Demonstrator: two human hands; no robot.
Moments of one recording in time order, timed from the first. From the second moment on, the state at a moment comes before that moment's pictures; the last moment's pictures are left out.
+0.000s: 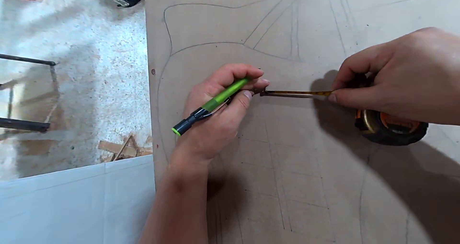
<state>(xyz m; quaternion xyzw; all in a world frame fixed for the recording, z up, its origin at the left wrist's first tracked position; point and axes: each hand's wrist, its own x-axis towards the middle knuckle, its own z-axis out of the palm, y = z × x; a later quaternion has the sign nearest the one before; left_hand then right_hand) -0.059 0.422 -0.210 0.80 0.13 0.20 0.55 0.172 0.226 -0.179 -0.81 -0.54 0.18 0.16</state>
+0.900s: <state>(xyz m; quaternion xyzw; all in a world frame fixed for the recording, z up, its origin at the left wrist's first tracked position) -0.059 0.424 -0.209 0.80 0.13 0.18 0.56 0.175 0.226 -0.178 -0.81 -0.53 0.21 0.15</state>
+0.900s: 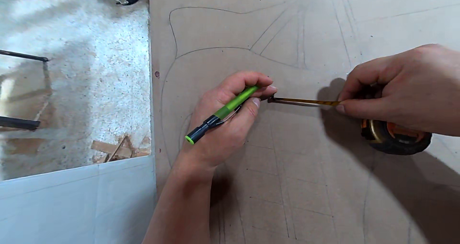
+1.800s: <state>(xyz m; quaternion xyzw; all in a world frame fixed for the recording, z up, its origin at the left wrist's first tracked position) -0.058 0.413 -0.212 0.75 0.17 0.27 0.57 0.170 0.230 -0.167 -0.81 -0.51 0.24 0.13</state>
